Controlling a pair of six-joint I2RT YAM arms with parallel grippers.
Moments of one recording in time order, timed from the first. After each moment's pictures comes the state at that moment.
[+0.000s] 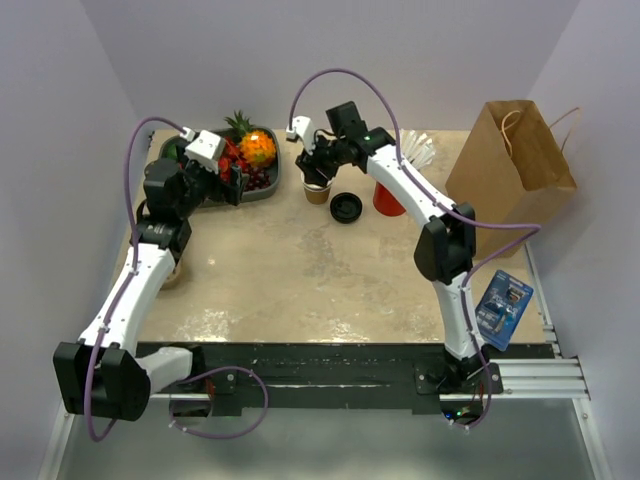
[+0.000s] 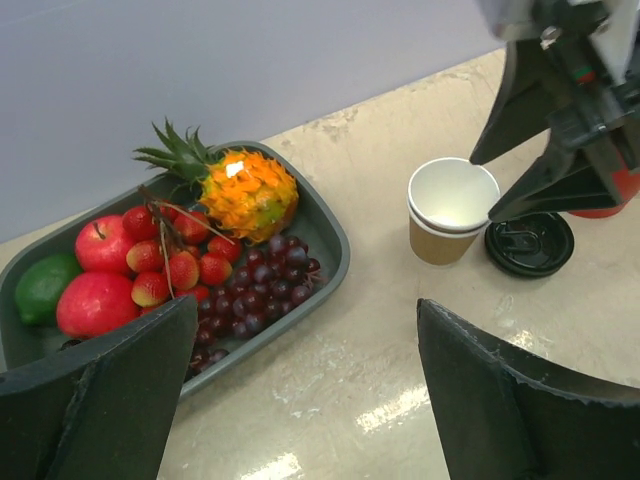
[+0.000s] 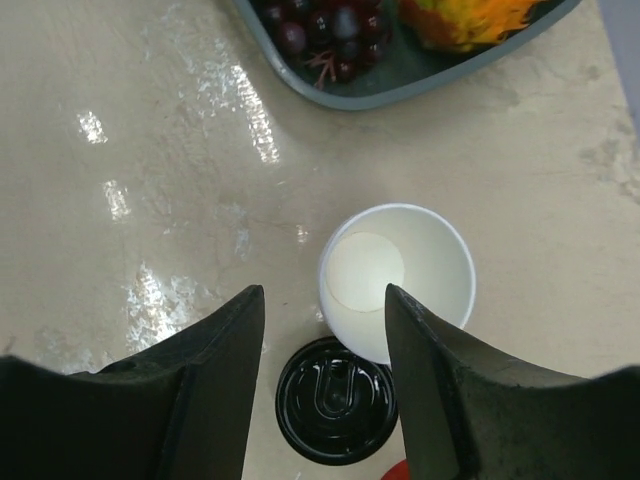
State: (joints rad) left arm -0.10 1.16 0.98 0.02 0.30 0.14; right arm 0.53 2.20 2.20 -0.74 -0.41 -0.56
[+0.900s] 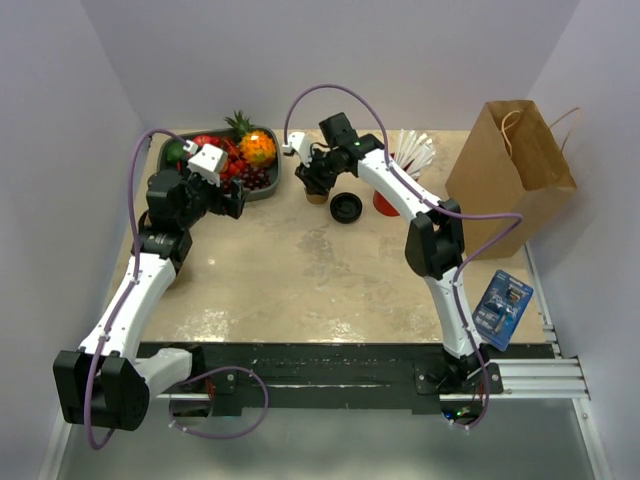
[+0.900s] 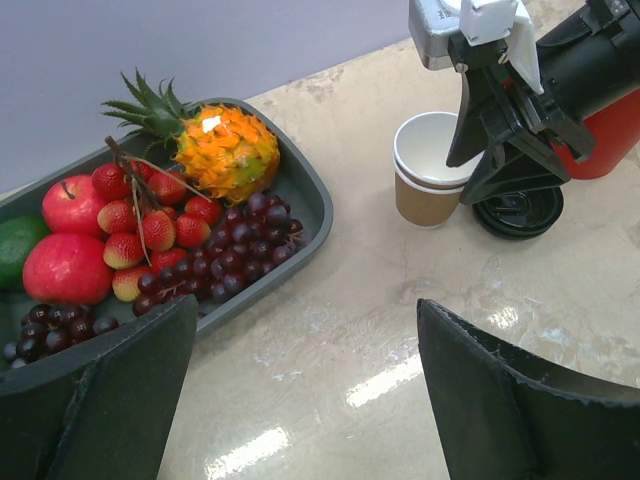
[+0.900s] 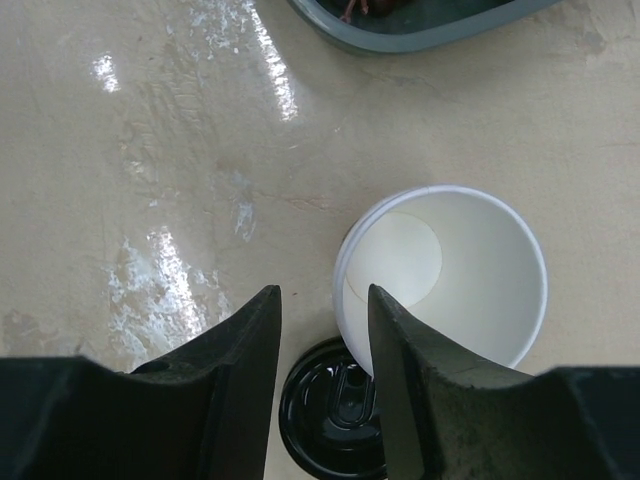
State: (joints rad) left arm -0.10 1.10 0.88 0.00 0.31 0.13; right arm 0.54 2.32 2.24 -0.80 -0.40 -0.61
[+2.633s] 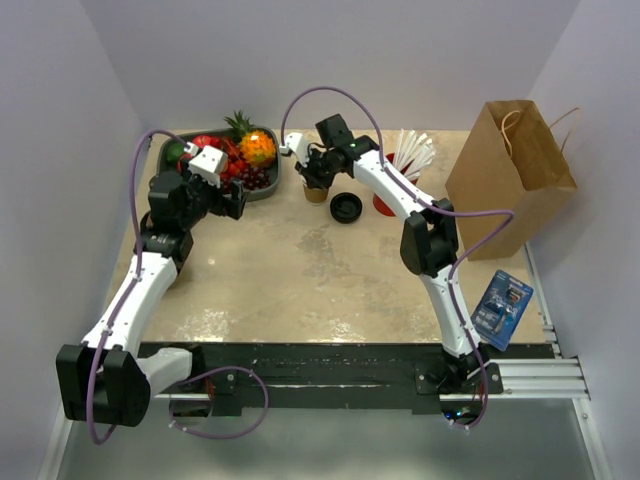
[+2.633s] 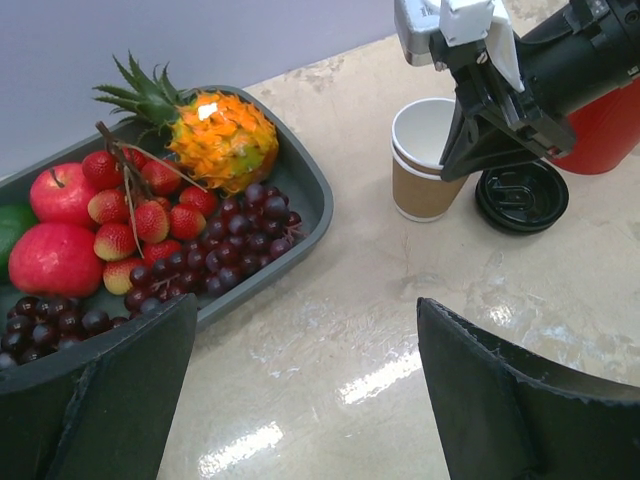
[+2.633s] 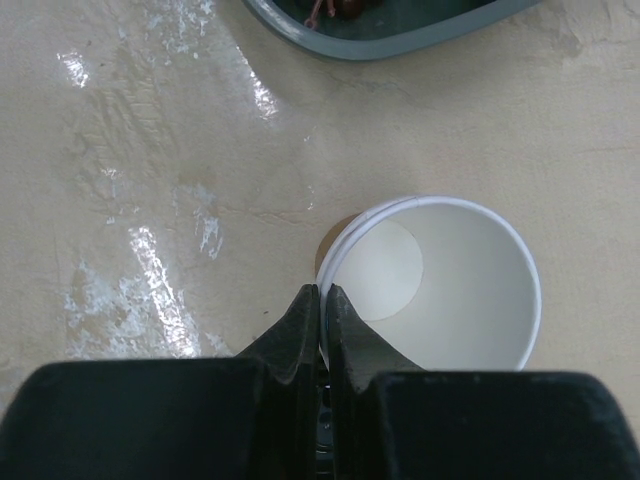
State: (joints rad) left arm -0.09 1.12 0.86 0.03 0.32 0.13; right arm 0.55 2.38 2.29 -0.78 -0.35 -0.62
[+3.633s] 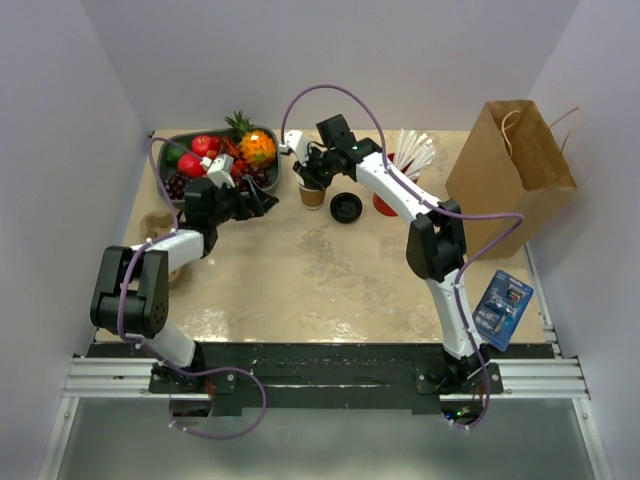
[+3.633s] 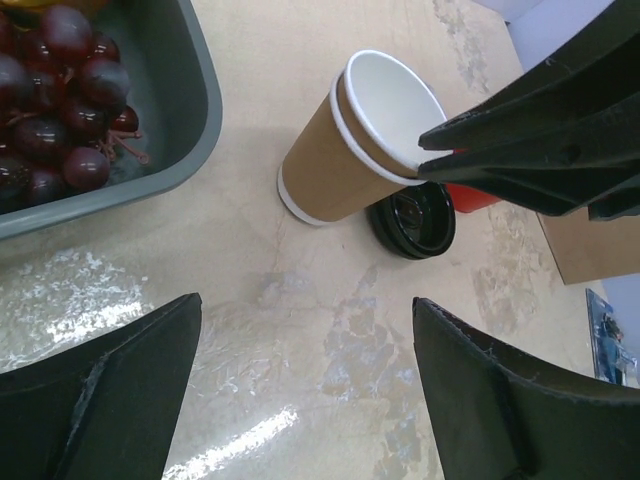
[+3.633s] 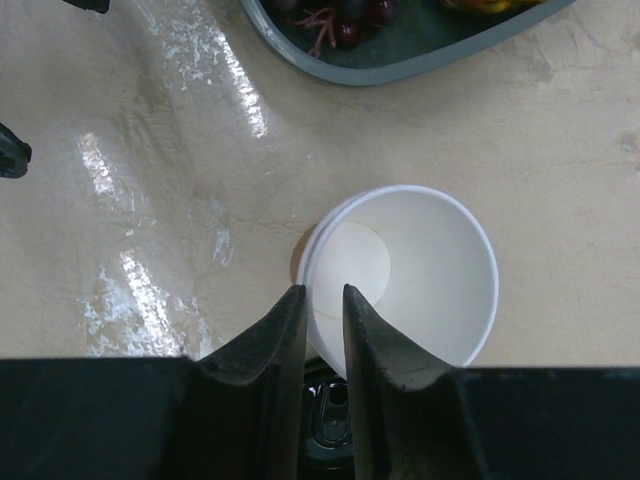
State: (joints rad) left arm -0.10 1.61 0.78 0.49 0.49 -0.50; right arm 0.56 2.29 2.17 -0.69 -0.35 -0.59
